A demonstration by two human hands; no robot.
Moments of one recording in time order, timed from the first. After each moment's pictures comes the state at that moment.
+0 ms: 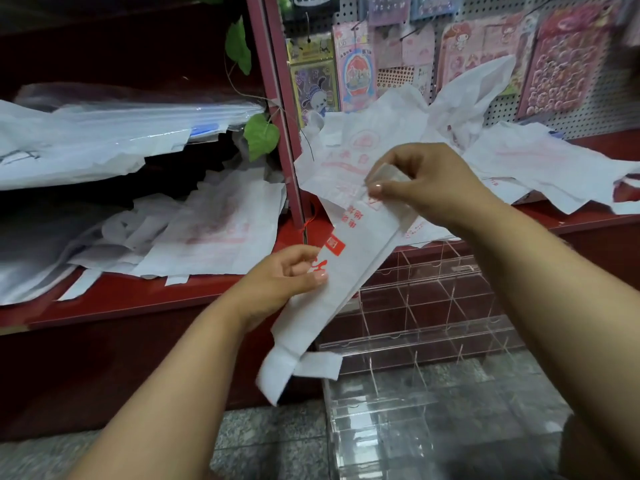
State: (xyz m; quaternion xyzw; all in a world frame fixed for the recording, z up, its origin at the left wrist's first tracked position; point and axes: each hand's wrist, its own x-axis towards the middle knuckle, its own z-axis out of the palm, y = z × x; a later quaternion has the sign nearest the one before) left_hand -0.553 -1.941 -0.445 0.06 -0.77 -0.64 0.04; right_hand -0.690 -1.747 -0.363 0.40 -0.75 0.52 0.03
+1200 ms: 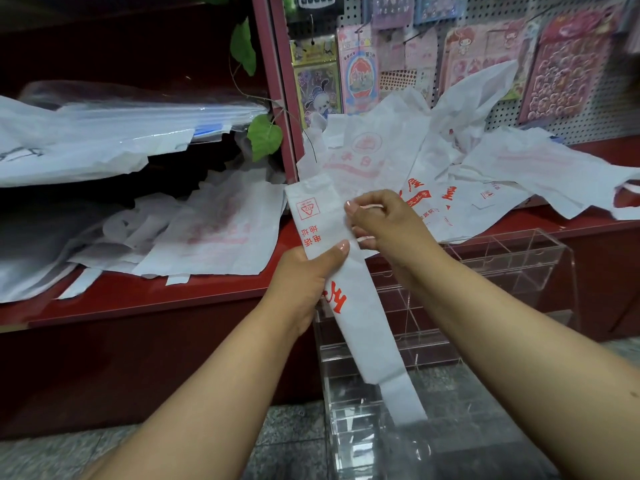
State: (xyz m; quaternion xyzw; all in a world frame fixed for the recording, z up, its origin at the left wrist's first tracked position) left_hand -0.574 -1.890 -0.442 0.17 -0.63 -0.74 0.19; right_hand -0.659 -1.786 -0.413 0.25 -0.64 0.72 -0.14
